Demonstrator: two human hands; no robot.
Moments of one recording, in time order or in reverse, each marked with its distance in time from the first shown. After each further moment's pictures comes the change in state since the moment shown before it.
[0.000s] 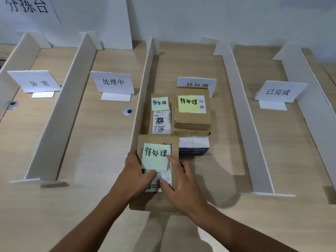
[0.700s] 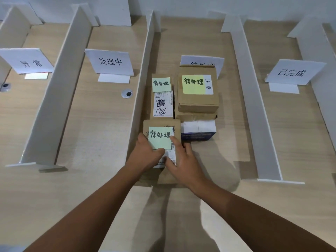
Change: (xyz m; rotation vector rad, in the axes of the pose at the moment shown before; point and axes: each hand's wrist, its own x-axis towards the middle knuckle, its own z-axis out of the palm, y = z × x) left_hand 0.059 -0.028 0.041 0.167 0.007 -0.158; right_hand 0.037 0.054 0.027 -0.115 -0.009 0.047
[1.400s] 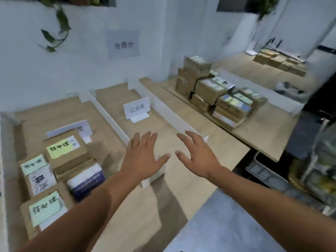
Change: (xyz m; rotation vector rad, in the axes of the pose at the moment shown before) left_hand -0.203 0.251 0.141 0.573 -0.101 1.180; right_hand -0.268 0.048 -0.315 -0.495 0.634 0.238
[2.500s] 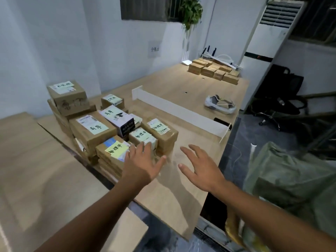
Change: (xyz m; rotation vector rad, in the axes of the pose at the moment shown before) left_hand 0.477 0.531 0.284 0.036 -0.069 0.095; right_hand 0.088 0.688 -0.227 -0.086 -0.007 0.300
